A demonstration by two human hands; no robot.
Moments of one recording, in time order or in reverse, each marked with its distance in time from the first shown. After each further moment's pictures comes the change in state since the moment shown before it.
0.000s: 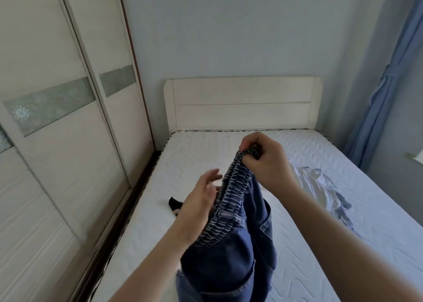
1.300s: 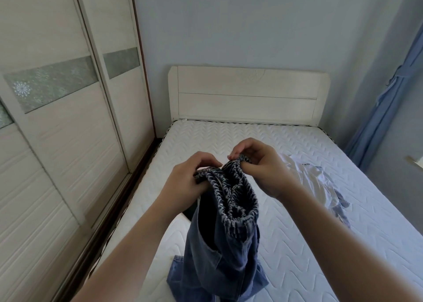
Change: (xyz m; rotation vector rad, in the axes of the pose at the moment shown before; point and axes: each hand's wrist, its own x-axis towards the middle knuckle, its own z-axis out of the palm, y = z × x) left_hand 0.015 0.005 -0.049 0.308 0.114 0.272; right_hand -0.010 0.020 0.028 0.569 -0.381 0.111
